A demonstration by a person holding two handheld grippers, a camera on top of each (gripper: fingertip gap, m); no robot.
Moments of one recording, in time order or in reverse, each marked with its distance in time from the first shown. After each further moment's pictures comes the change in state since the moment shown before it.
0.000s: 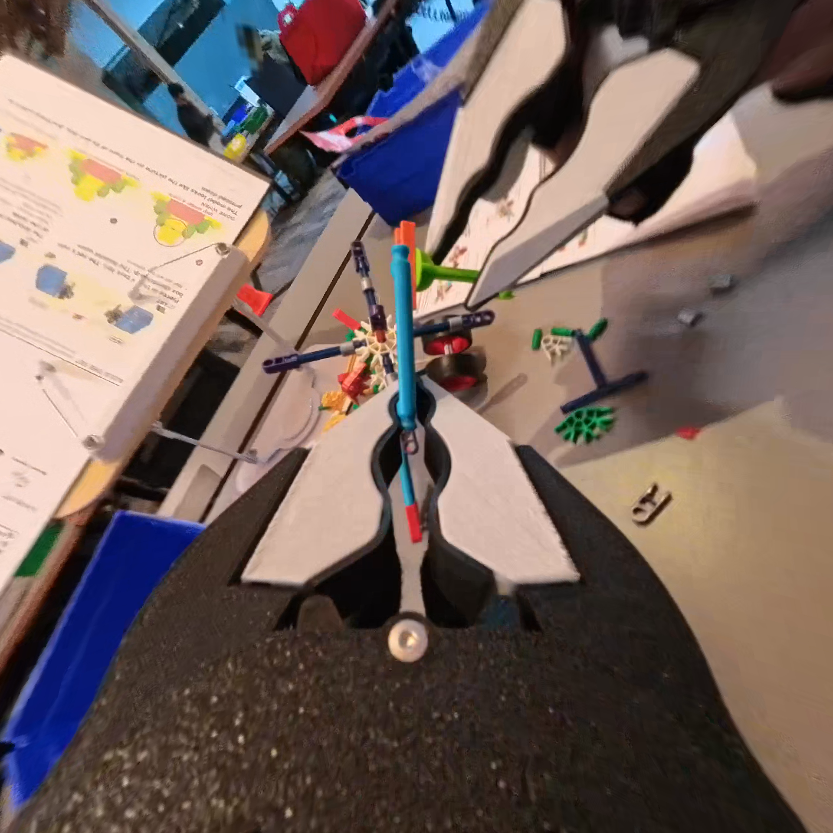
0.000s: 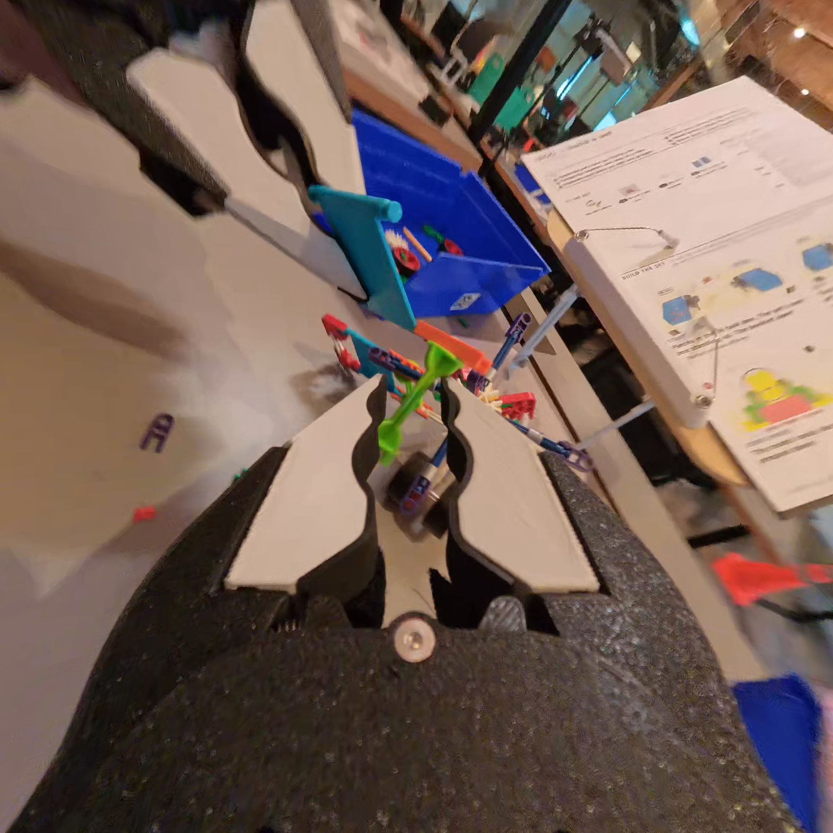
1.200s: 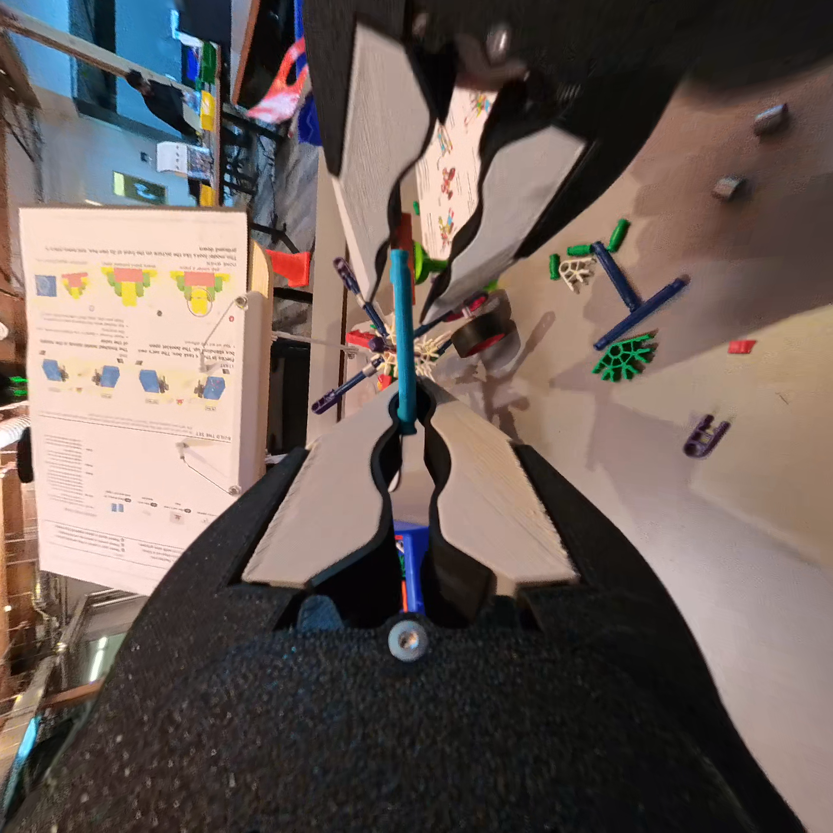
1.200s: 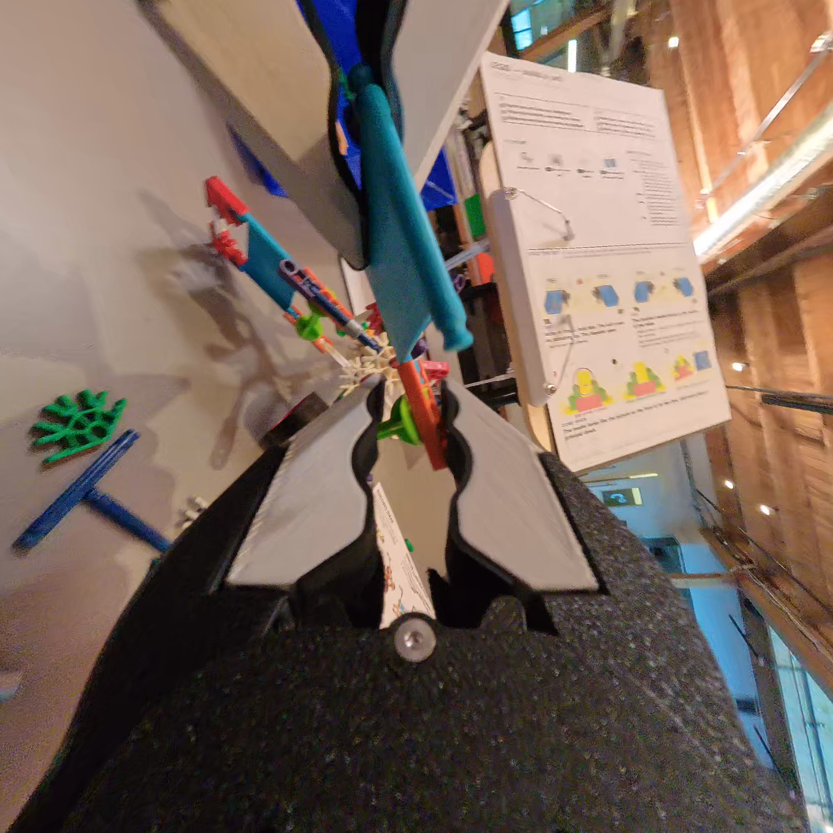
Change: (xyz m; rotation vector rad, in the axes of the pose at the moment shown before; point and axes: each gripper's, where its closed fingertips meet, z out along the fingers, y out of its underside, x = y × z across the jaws) left arm 0.006 -0.021 0.004 -0.259 -0.024 0.440; right arm 0.025 0.012 0.006 -0.282 0.289 -0.422
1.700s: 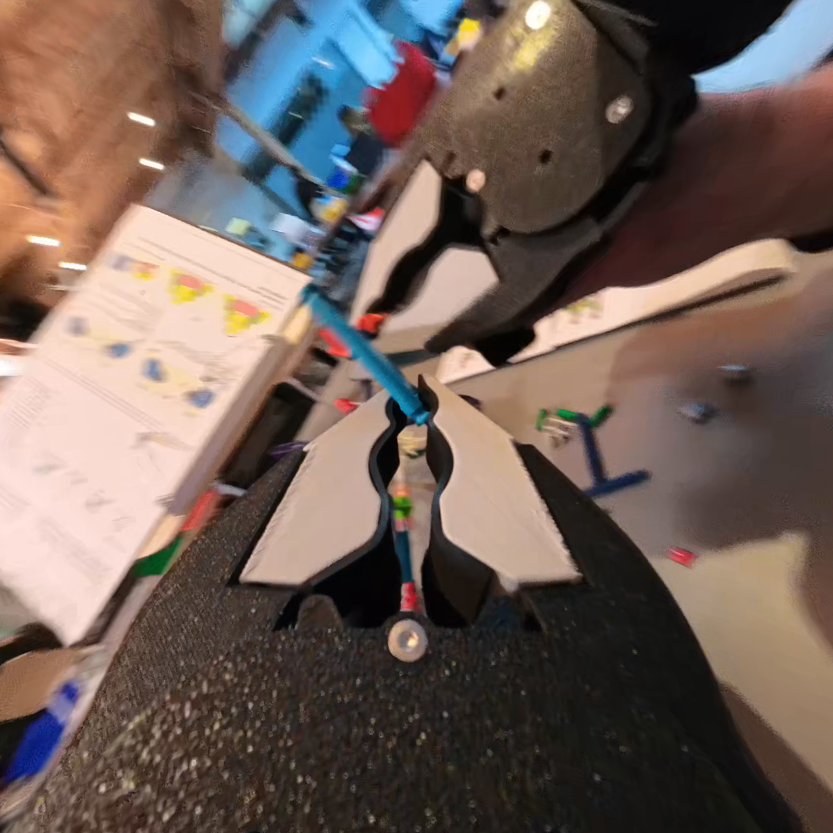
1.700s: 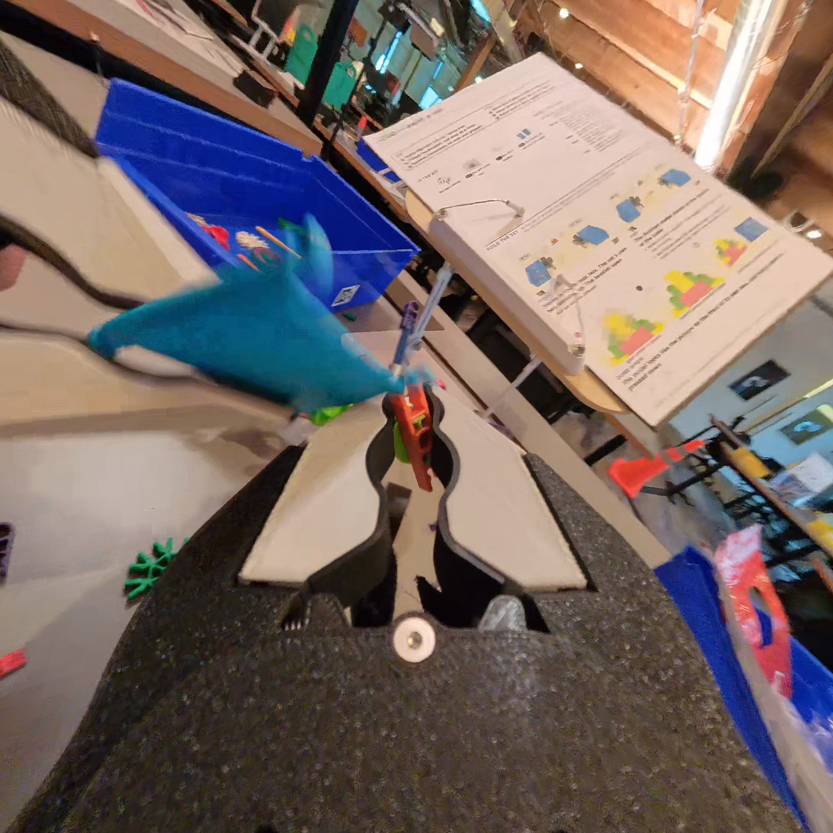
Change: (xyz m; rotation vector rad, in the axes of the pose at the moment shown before) left arm 0.007 -0.040 0.010 0.289 -0.219 -0.345; right arm 0.019 -0.002 0.003 0.162 0.039 0.542
